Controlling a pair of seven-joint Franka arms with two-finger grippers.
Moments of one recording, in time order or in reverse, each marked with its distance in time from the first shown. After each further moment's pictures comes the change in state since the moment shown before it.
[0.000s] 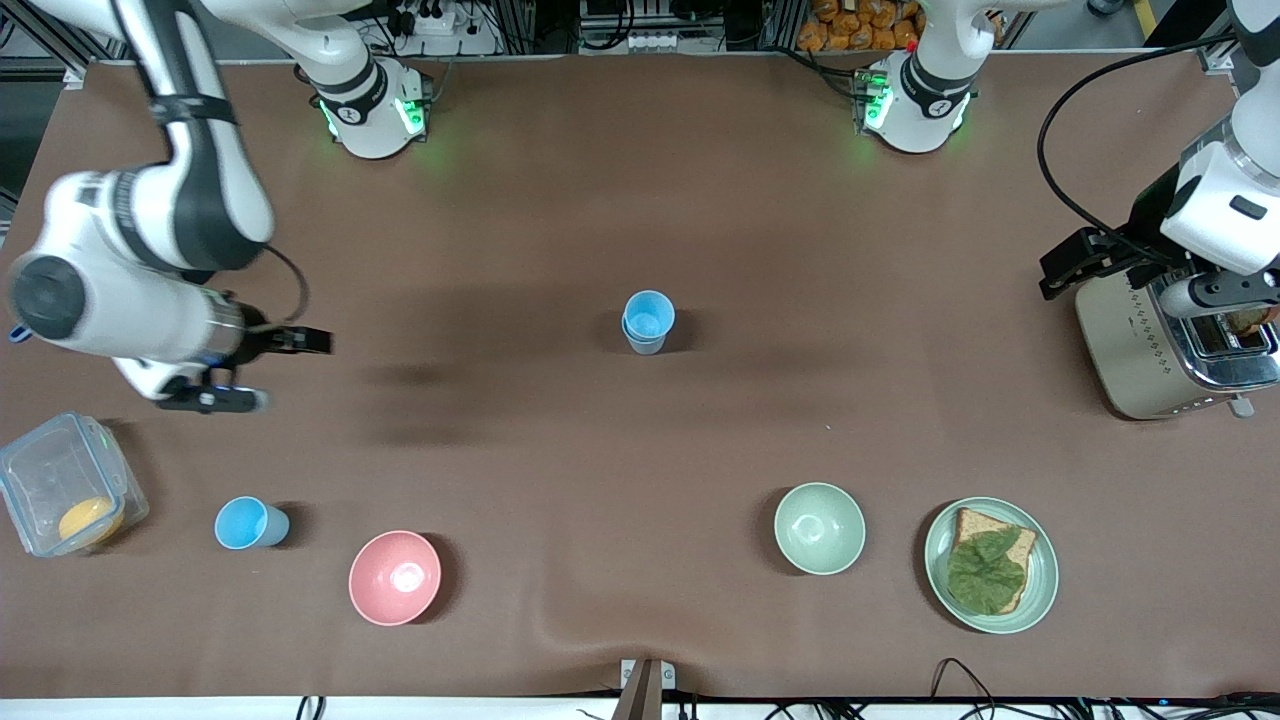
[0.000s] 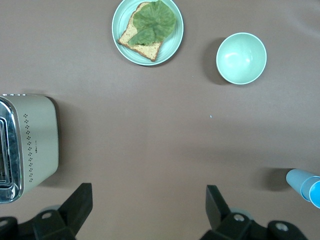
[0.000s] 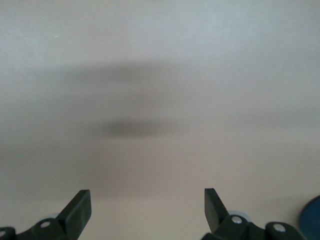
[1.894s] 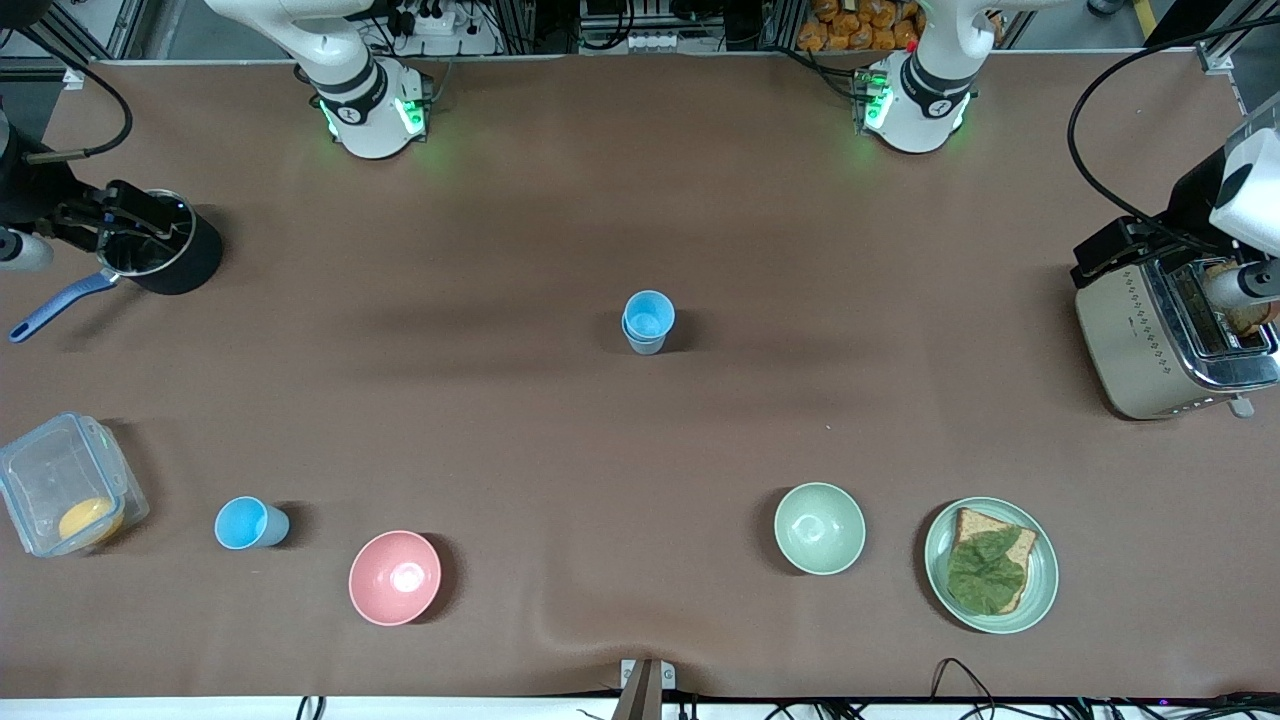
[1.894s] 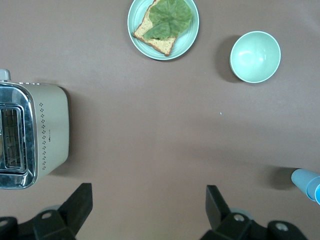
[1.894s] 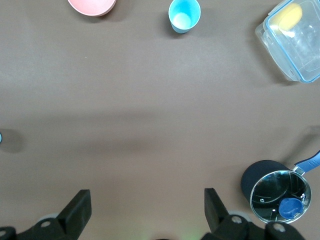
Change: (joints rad) left arm 0.019 -0.009 0.028 0.017 0.000 -0.050 0.003; right arm -0.046 -0.243 0.030 0.249 -0.057 -0.362 0.013
